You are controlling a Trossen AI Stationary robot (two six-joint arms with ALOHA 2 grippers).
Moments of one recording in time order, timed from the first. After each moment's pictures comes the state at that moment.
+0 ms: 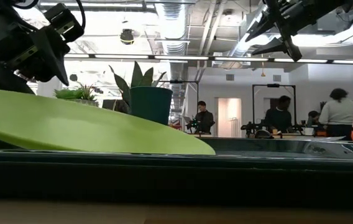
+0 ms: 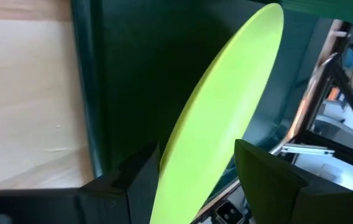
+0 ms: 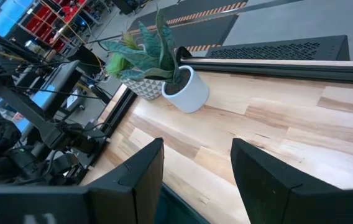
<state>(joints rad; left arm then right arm) -0.40 1.02 0.44 -0.21 -0.14 -1.96 -0.32 0.84 0.75 -0.28 0.18 0.81</state>
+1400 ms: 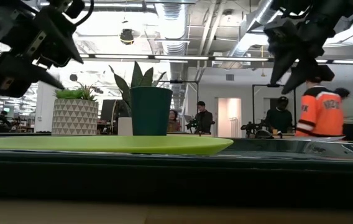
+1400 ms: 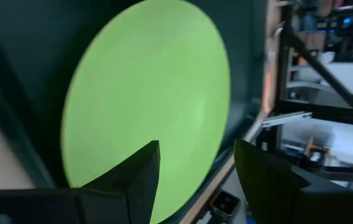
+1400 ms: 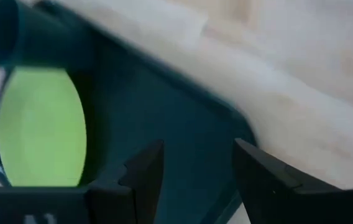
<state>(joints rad) -0.40 1.02 0.44 -0.05 -0.19 -1.69 -0.11 1.04 0.75 -0.68 0.02 1.00</state>
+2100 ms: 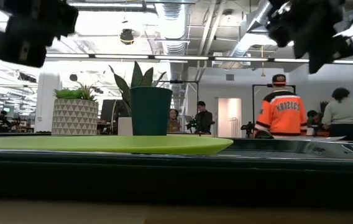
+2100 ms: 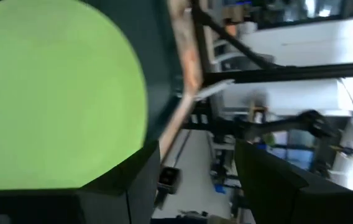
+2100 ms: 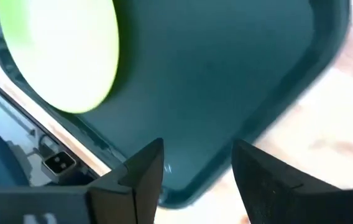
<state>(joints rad) -0.40 0.85 0.44 0.07 -0.12 -1.49 0.13 1.22 0.99 -0.88 -0.19 1.22</state>
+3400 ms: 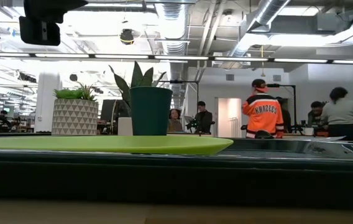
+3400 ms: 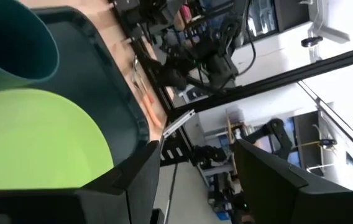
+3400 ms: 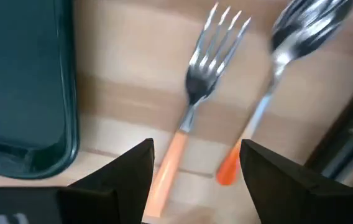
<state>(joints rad) -0.41 0.70 0.44 0.12 -0.26 -1.25 0.84 1.28 0.75 -0.80 -0.11 2.23</state>
